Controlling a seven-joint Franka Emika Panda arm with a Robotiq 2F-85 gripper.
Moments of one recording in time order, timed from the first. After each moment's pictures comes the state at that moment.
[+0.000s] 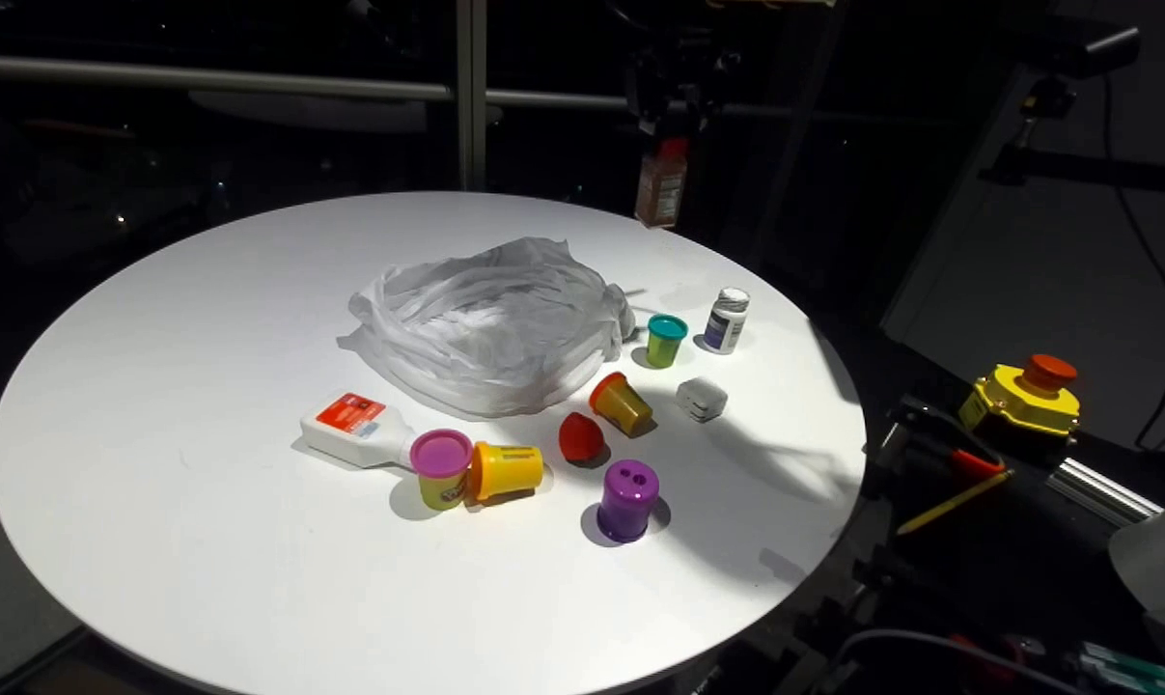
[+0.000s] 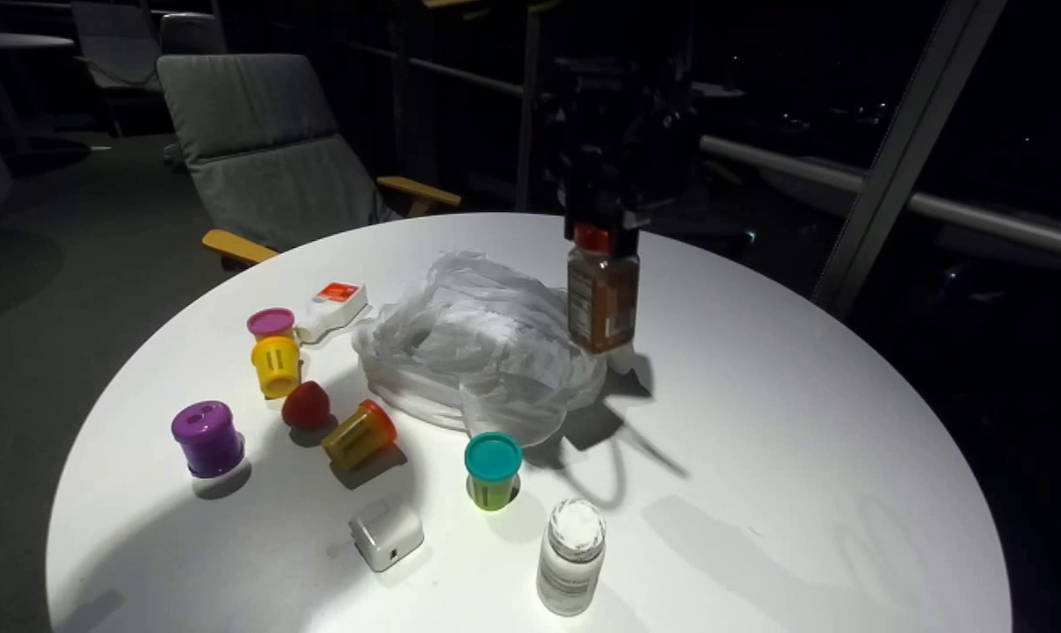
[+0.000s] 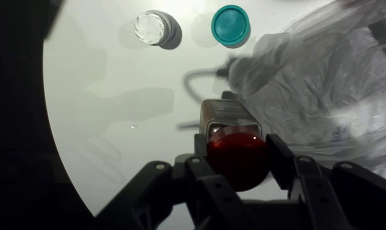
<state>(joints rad) -0.01 0.16 -0.15 -2.09 -0.14 2.28 0.40</state>
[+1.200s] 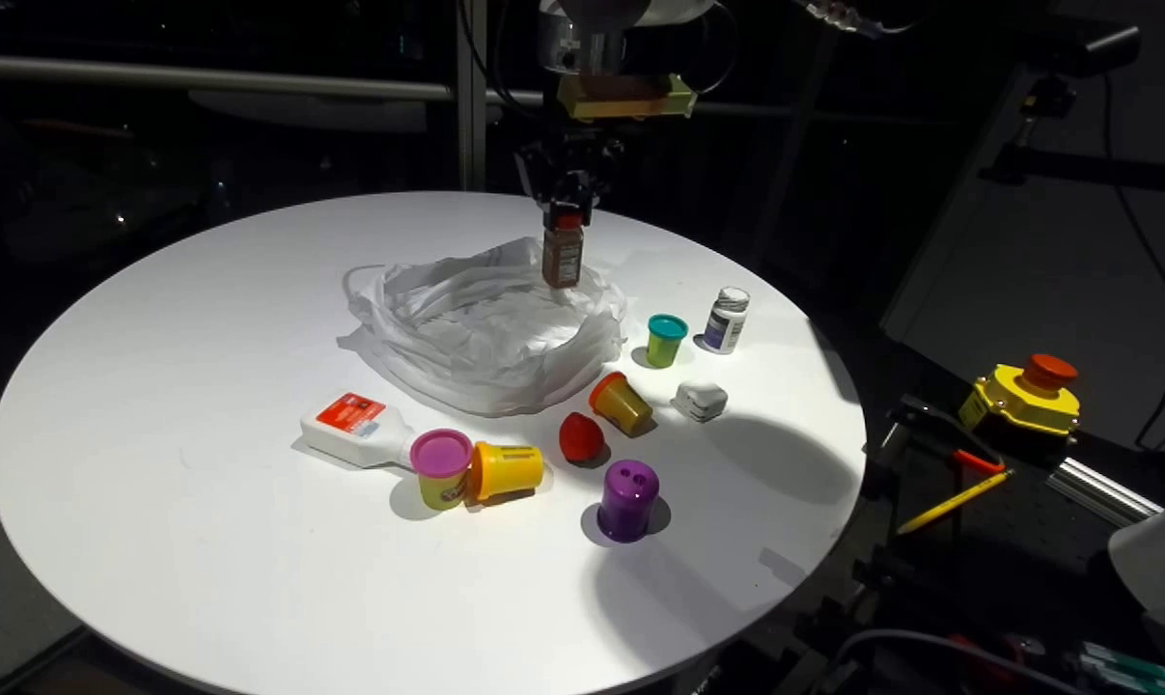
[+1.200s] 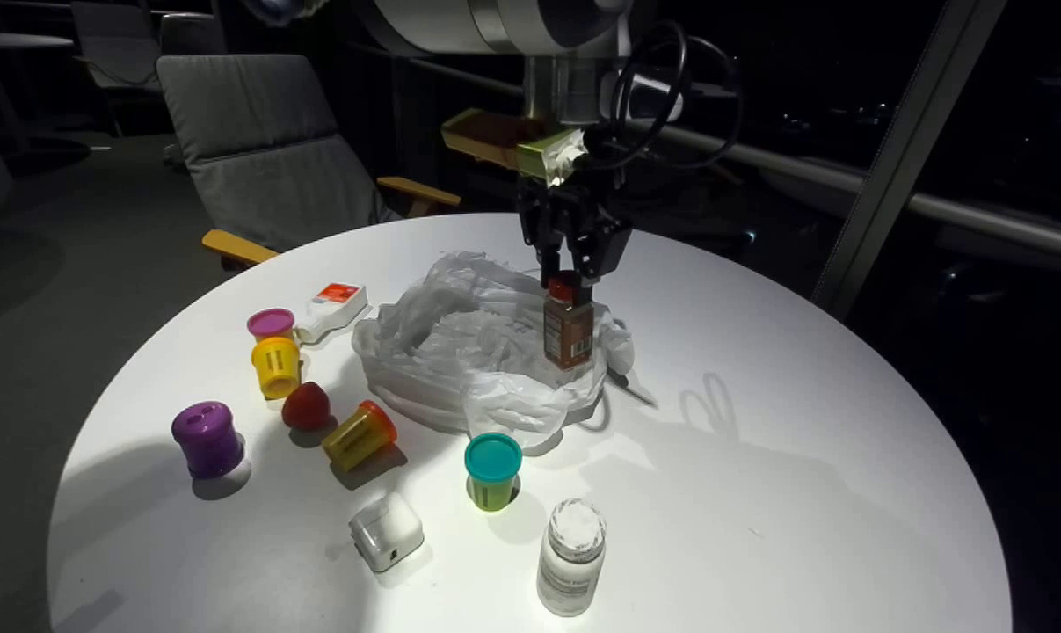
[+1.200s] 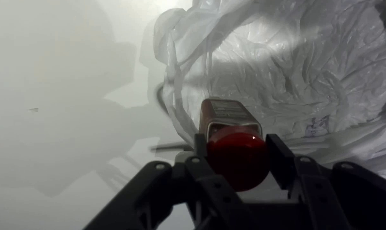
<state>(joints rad) 0.01 0.56 -0.09 -1.80 -0.07 2.39 0.39</state>
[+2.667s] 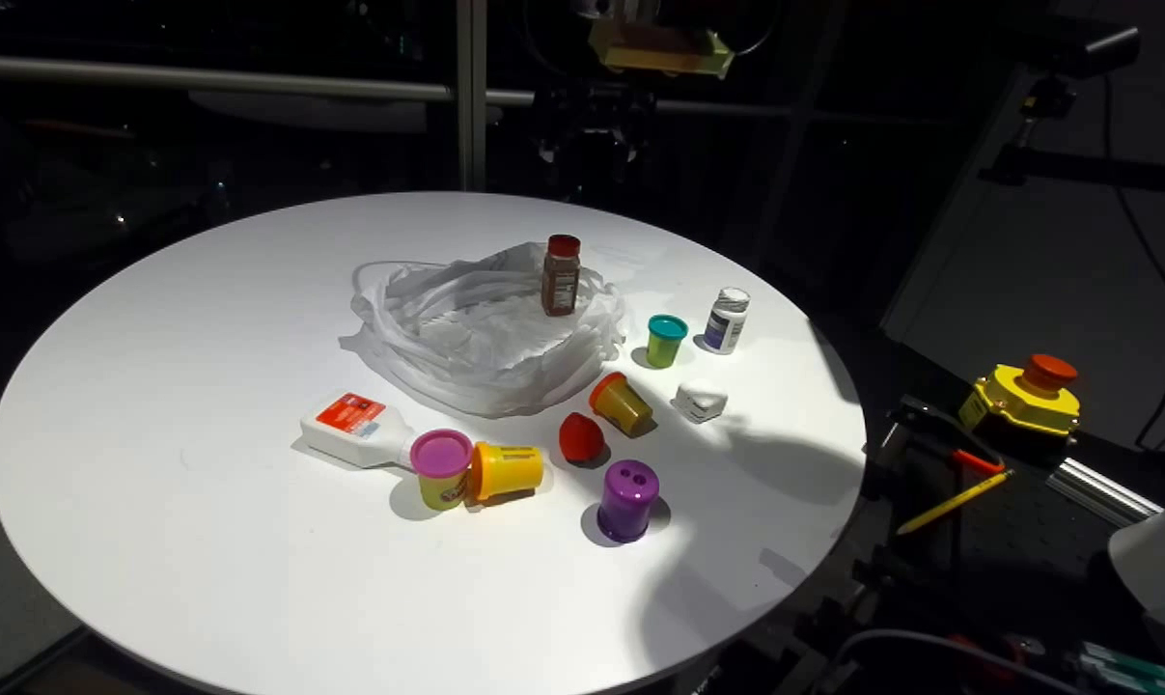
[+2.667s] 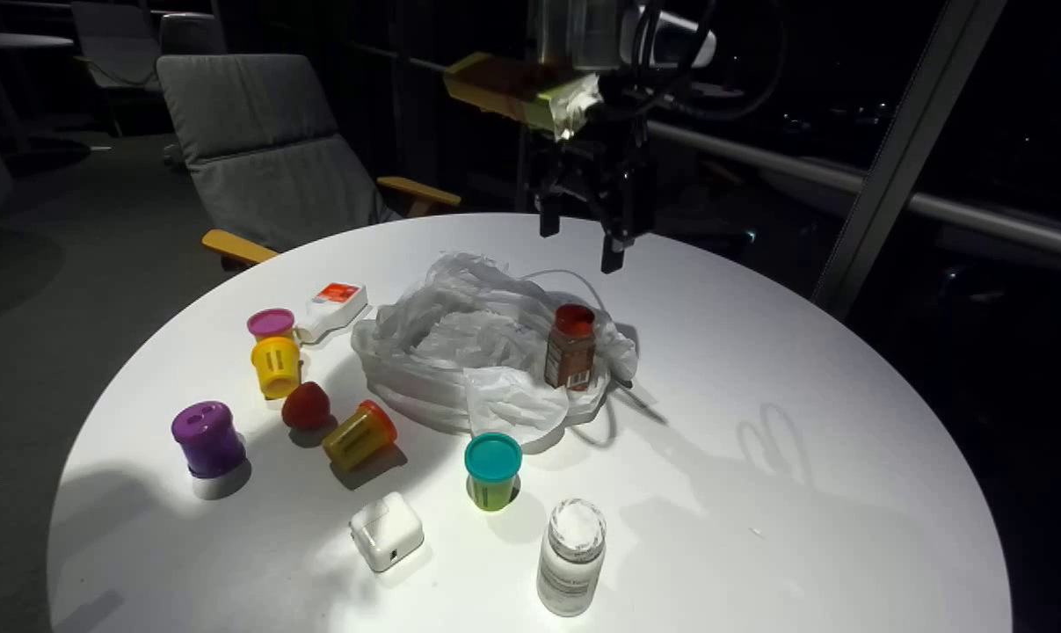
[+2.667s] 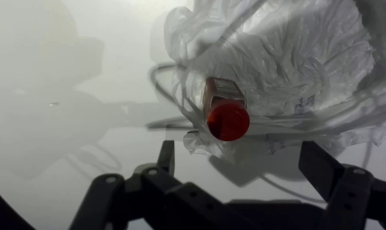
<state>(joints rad) 0.02 0.41 -0.12 -1.92 -0.03 2.42 0.37</state>
